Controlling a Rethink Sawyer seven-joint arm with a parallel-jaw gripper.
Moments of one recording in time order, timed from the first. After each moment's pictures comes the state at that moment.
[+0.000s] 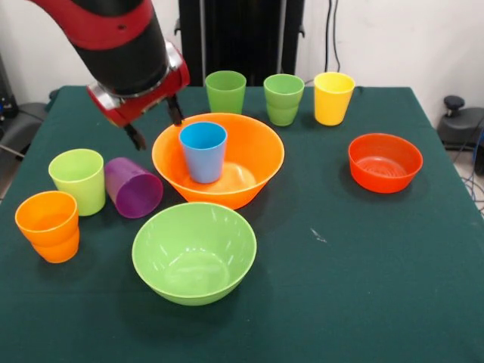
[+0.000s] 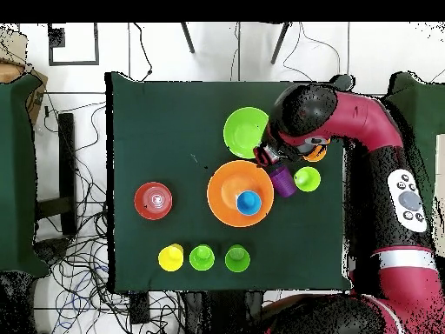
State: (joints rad) arm -0.65 -0.48 0.49 1.17 -0.41 1.37 0.99
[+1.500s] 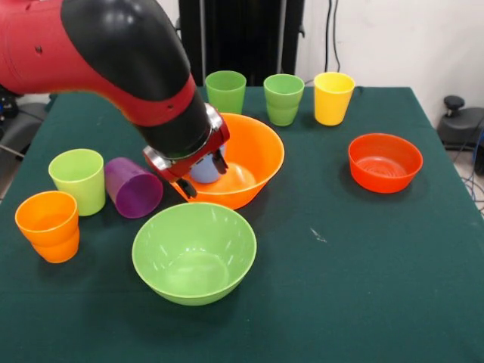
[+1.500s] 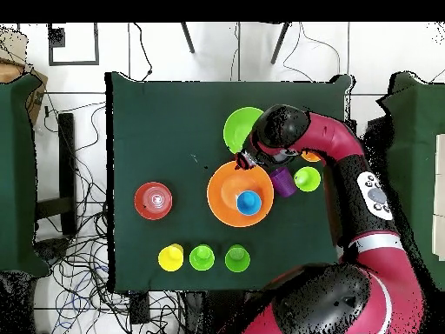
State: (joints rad) arm -0.65 -0.33 0.49 1.21 -0.34 1.19 0.99
